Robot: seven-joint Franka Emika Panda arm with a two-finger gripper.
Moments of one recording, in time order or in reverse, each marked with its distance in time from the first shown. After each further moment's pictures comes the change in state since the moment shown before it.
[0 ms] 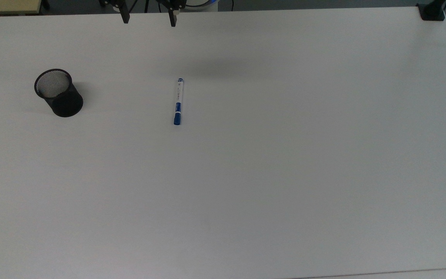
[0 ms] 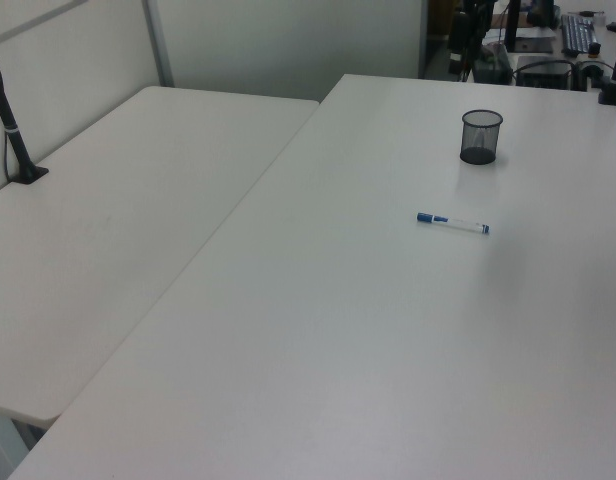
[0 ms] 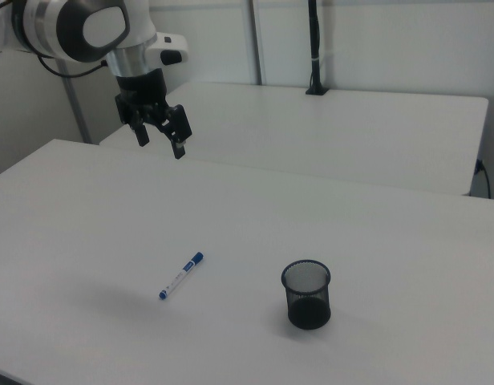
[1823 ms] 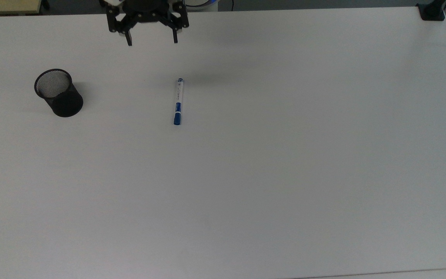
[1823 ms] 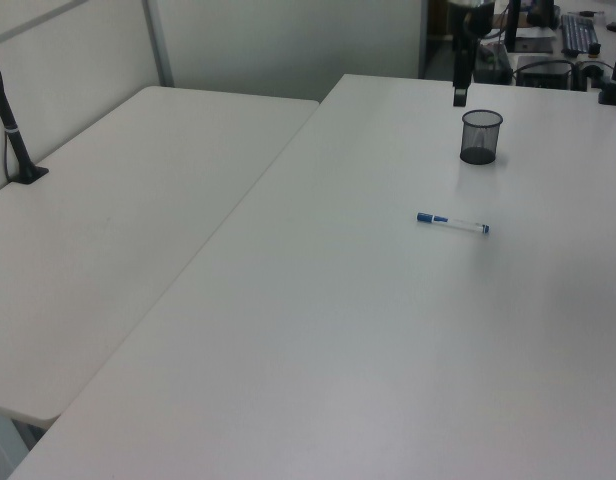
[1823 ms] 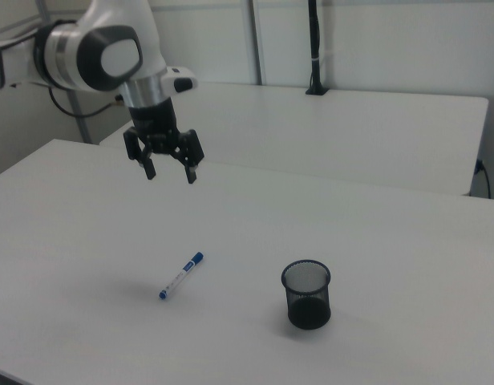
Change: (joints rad) arm 0.005 0.061 0.026 -0.078 -0.085 0.066 -0.195
